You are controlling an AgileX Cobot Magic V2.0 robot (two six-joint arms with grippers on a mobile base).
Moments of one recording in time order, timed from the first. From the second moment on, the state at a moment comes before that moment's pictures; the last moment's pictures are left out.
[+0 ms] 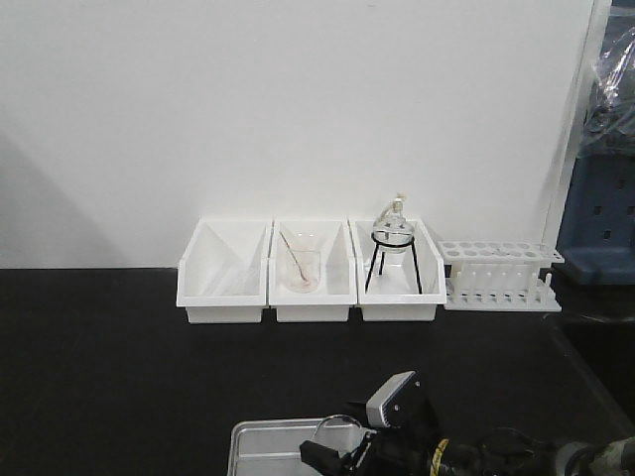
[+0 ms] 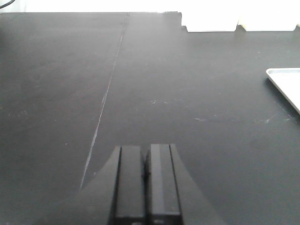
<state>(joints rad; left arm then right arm) 0.03 -0.01 0.03 0.01 0.36 -0.01 0.29 2.12 -0.97 -0.81 -0.92 0.46</state>
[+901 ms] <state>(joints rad) 0.03 -0.01 0.03 0.01 0.36 -0.01 0.29 1.24 -0.97 -1.40 -0.37 1.32</state>
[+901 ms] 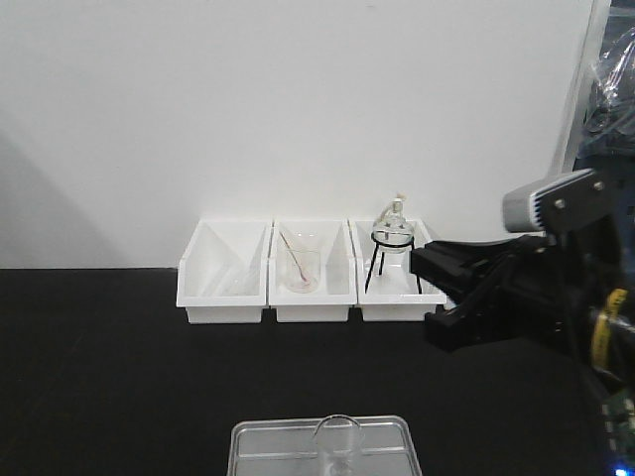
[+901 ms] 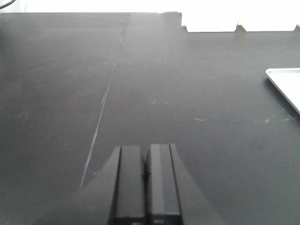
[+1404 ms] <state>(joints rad) 0.03 -0.01 0.03 0.01 0.36 -0.01 0.29 1.05 -0.97 -1.77 -0.43 1.72</state>
